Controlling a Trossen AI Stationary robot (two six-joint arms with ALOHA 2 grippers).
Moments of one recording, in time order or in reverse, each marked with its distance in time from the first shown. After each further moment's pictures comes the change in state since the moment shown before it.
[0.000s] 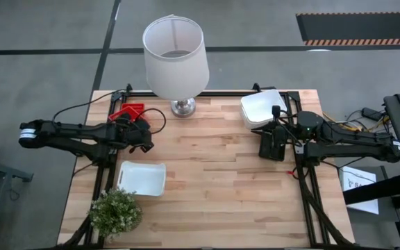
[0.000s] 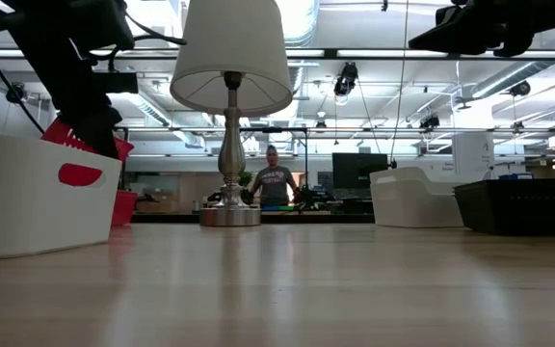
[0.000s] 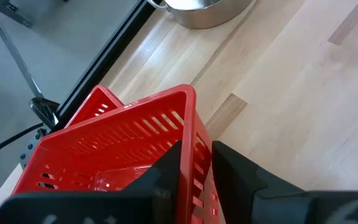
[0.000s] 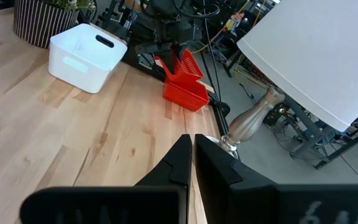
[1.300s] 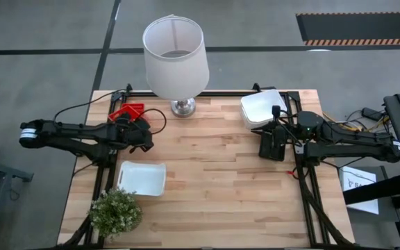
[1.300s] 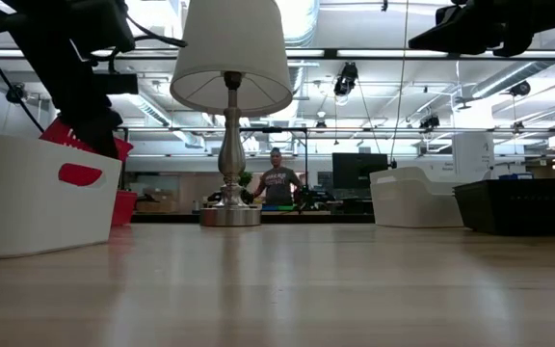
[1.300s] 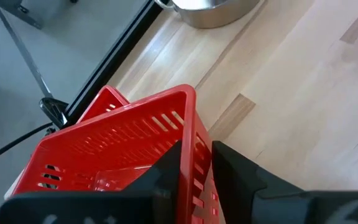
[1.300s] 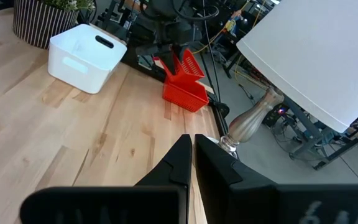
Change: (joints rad) left arm 0.000 0.010 0.000 -0.004 -0.029 -0.002; right arm 0.000 0.000 0.000 0.003 0.000 -0.003
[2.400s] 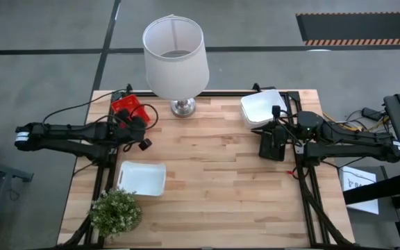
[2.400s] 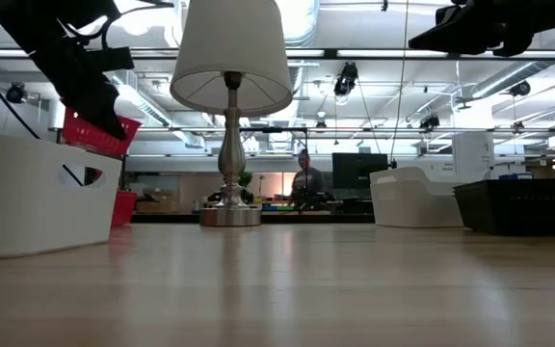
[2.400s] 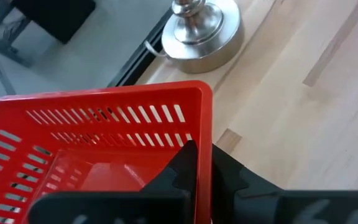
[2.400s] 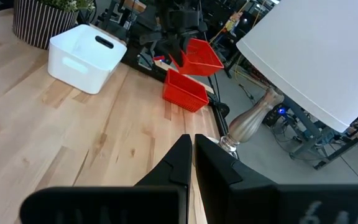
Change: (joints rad) left arm -0.005 -0.152 0.001 0.072 0.010 0.152; right arm 0.000 0.000 0.000 0.000 0.000 0.003
